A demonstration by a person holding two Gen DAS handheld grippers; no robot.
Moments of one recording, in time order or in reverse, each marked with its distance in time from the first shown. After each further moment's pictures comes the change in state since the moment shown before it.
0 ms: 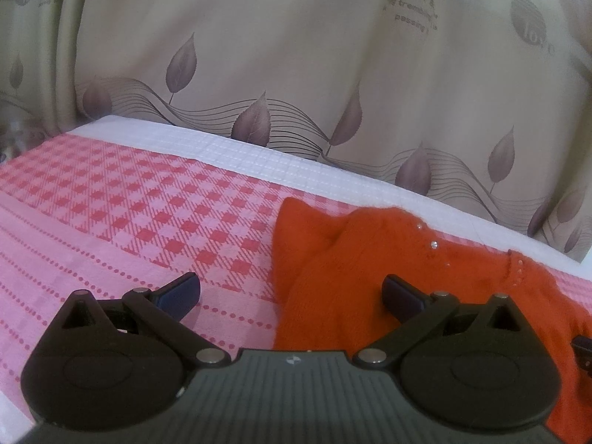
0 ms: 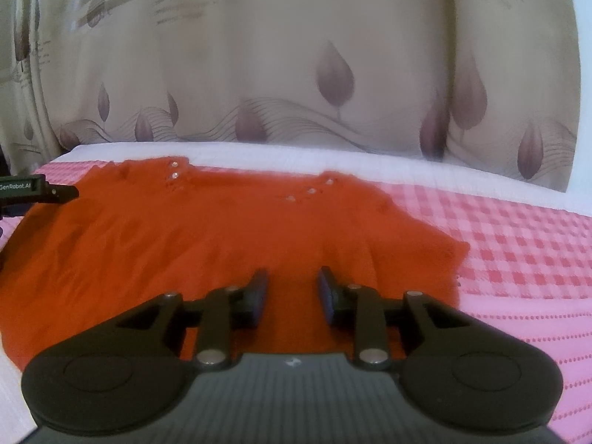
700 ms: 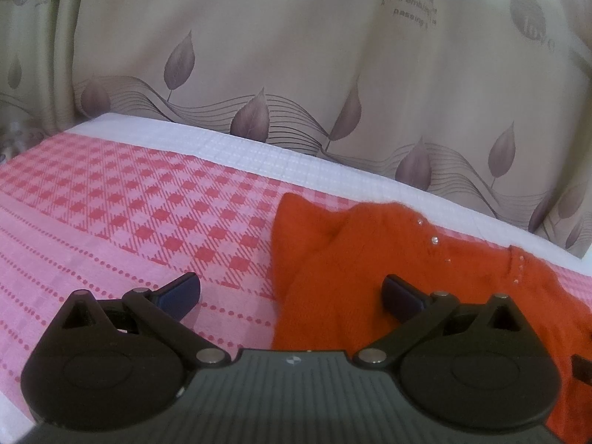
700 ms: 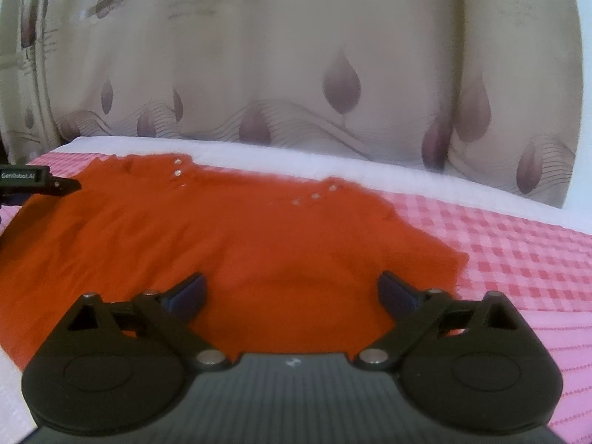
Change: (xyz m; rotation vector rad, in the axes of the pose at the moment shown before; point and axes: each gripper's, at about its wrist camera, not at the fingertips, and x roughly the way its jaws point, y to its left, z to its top) left arm 0.002 -0.001 0.000 0.006 0.017 0.006; right arm -0.003 0.009 -0.001 -0.041 -0.023 -0.035
